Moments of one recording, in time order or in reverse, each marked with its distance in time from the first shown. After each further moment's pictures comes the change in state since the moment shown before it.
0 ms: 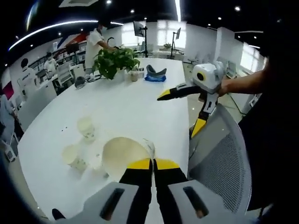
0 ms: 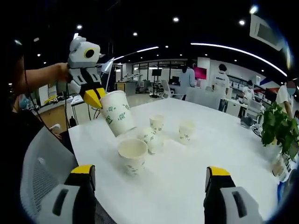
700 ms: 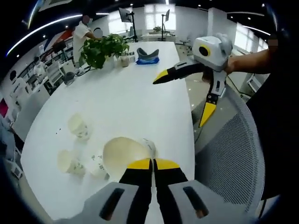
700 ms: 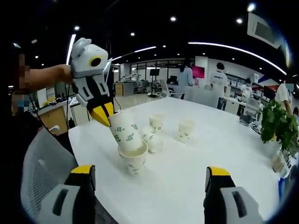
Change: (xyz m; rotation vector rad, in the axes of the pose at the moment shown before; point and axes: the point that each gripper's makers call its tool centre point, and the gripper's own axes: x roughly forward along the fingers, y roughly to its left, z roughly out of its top) left arm 0.039 0.003 -0.017 0.117 0.149 -0.025; right arm -0.001 0.003 -0.003 0.022 0.002 -0.014
